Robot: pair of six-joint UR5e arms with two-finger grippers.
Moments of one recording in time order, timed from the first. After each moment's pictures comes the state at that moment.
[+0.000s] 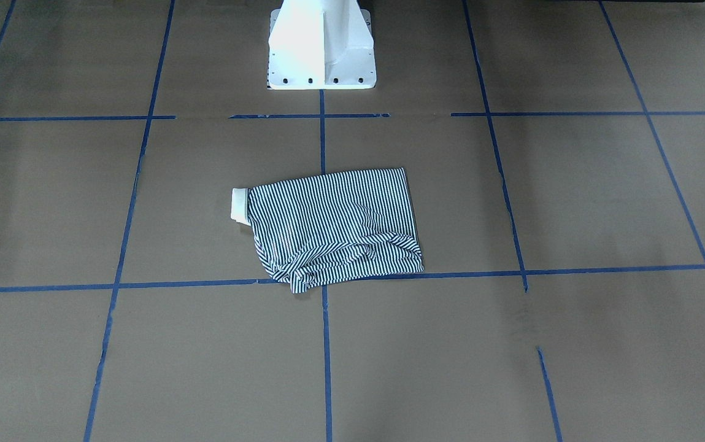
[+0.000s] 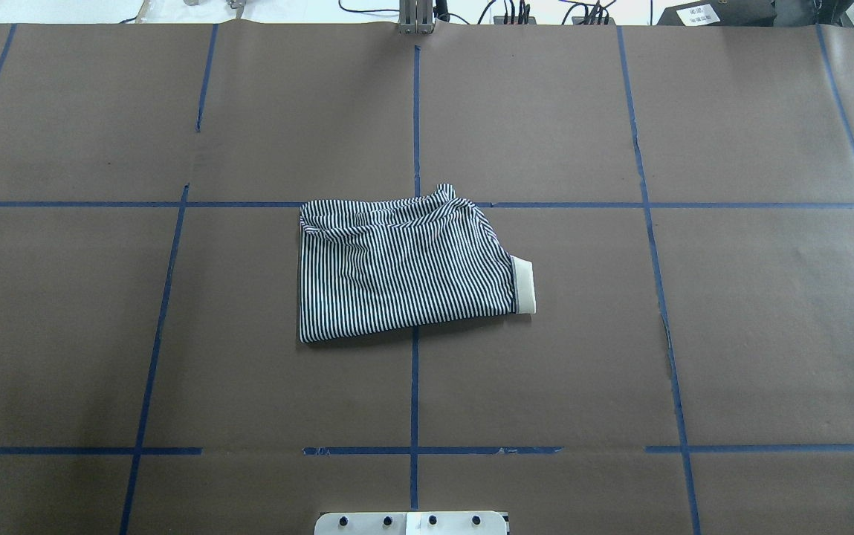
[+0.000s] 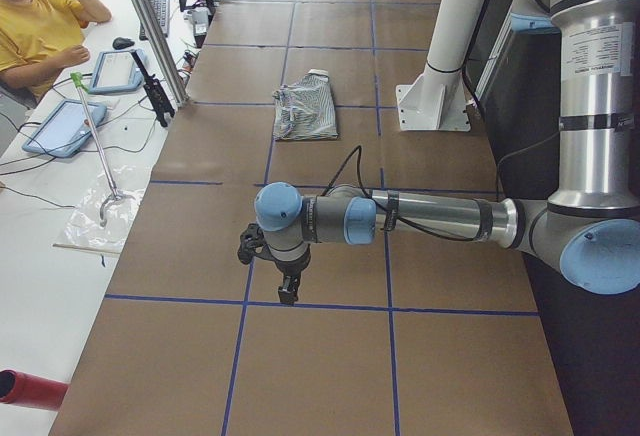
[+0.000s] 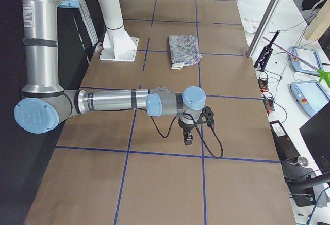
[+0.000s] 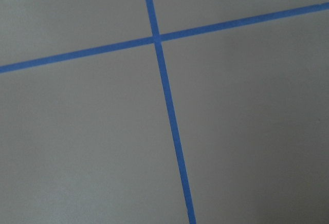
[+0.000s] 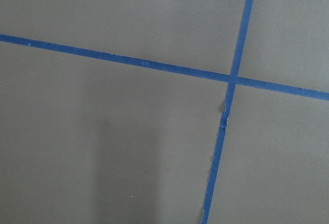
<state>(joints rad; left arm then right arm) -1.52 -1.47 -1.73 -1.50 -2.36 0.15 1.48 -1.61 1.69 -1.59 2.37 -0.06</state>
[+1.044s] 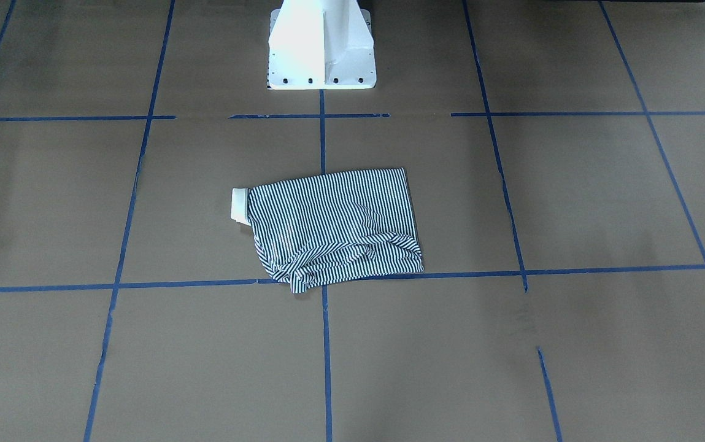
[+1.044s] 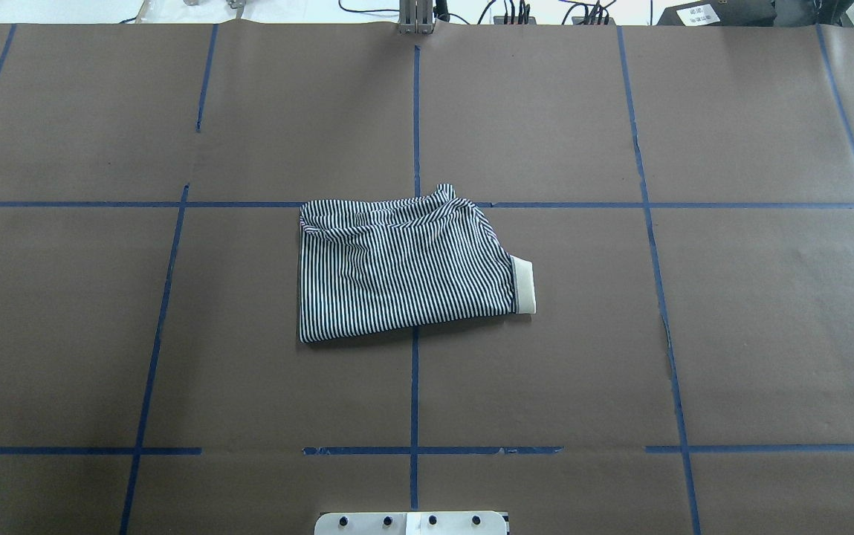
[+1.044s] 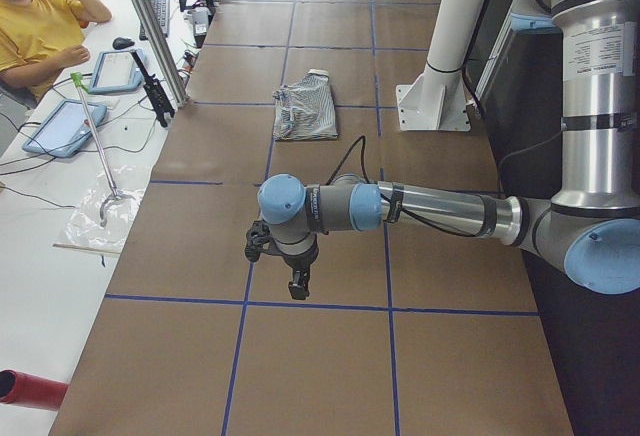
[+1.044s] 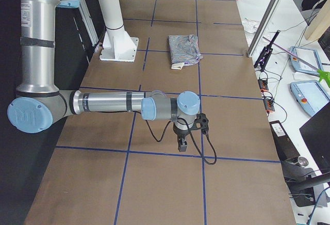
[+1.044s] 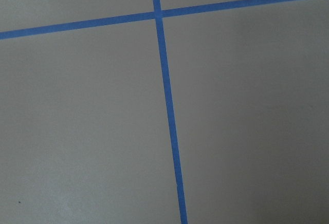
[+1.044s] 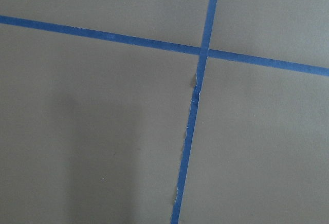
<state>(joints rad) -1.53 -1.47 -1.80 -1.36 -2.36 0.15 1.48 -1.65 1.70 -1.58 2.33 -0.06</state>
